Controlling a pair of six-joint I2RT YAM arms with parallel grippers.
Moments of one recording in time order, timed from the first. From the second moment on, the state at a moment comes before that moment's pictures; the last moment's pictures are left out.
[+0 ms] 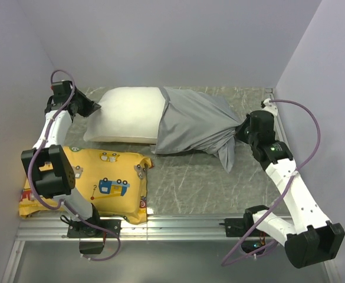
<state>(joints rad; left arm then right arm) 0.21 1.67 1.38 -0.38 0.30 -0.77 0.20 1.00 0.96 -0.50 0.23 0.58</state>
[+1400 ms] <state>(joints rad) -0.40 1.57 1.21 -0.31 -0.17 -1.05 0.48 1.16 0.91 -0.40 0.20 0.51</state>
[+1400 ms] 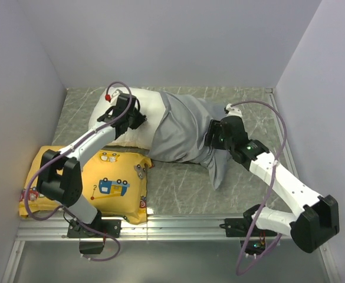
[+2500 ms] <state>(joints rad) -0.08 1.67 1.48 -0.41 -0.02 -0.96 0.41 0.83 0.86 -0.53 0.42 0.59</state>
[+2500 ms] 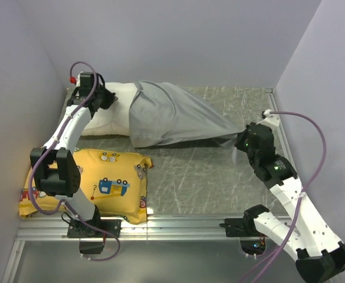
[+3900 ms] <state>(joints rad) -0.19 1.47 0.96 -0.03 0.04 -0.99 0.38 1.82 1.60 -0.33 0.02 0.42</state>
